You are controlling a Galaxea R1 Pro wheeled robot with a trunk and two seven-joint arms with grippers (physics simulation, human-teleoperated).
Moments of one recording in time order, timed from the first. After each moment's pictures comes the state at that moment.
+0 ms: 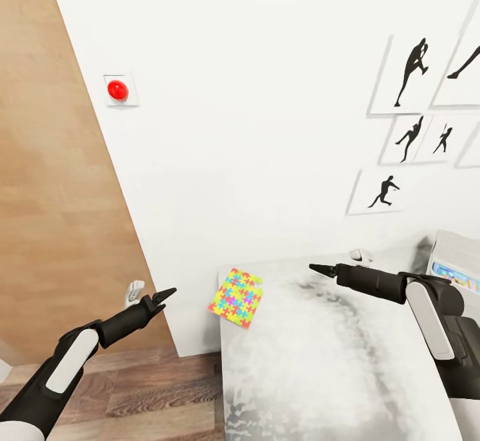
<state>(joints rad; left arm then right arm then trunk) -0.45 0.26 -0.04 -1.02 1.03 0.64 -0.43 -0.53 -0.29 -0.10 -1.49 -0.55 1.04 0.51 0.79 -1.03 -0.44</state>
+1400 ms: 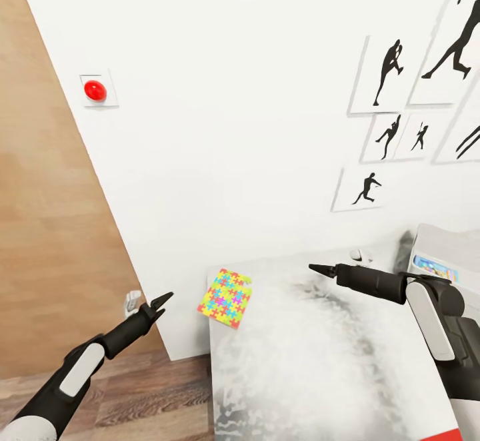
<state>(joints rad) -0.49 0.23 -0.03 -0.75 1.02 0.45 -0.61 -0.53 -0.29 -0.10 -1.49 -0.55 1.04 0.52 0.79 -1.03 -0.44</state>
